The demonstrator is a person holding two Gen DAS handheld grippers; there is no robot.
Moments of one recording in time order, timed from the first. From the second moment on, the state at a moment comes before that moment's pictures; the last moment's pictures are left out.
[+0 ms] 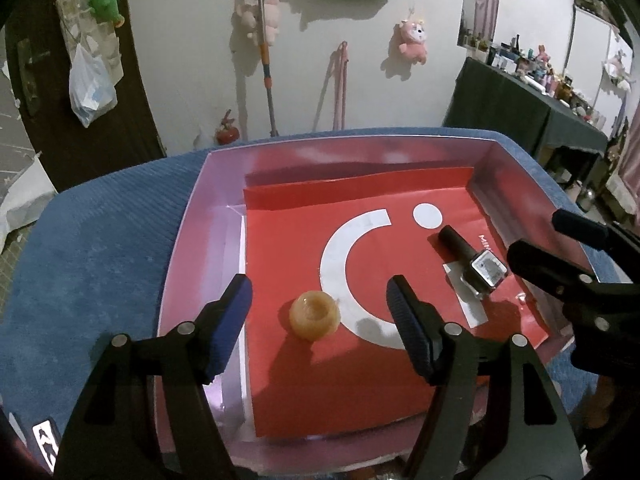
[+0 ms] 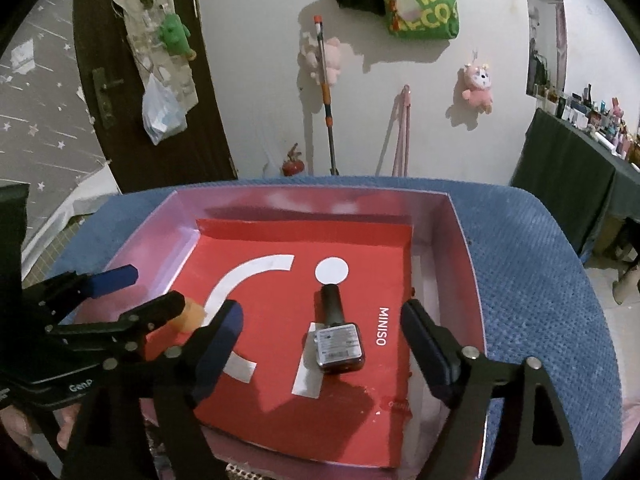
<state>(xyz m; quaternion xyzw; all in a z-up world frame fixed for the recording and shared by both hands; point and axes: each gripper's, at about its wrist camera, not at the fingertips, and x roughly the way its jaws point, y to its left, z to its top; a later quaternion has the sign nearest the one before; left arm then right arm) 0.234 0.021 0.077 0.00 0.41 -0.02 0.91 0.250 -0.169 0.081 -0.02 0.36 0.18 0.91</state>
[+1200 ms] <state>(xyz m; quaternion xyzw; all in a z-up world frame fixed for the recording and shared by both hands) 0.150 0.021 0.104 -0.02 0.32 -0.01 0.95 0.159 -0.187 0.108 0.02 0.26 0.22 0.94</state>
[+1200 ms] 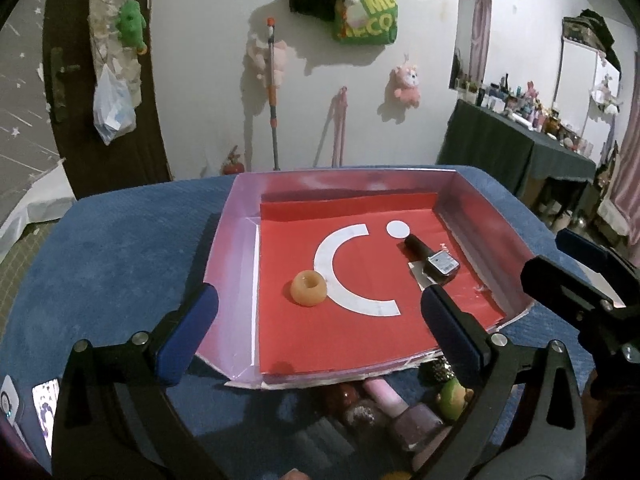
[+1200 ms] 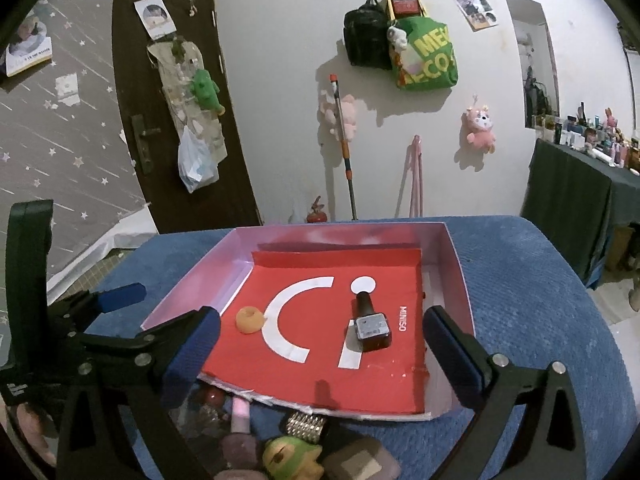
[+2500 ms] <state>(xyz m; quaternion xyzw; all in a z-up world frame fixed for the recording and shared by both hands) 0.052 0.005 0.065 -0.02 0.33 -0.01 0.94 0.057 -0.201 0.060 0.01 0.26 0.19 0.95</state>
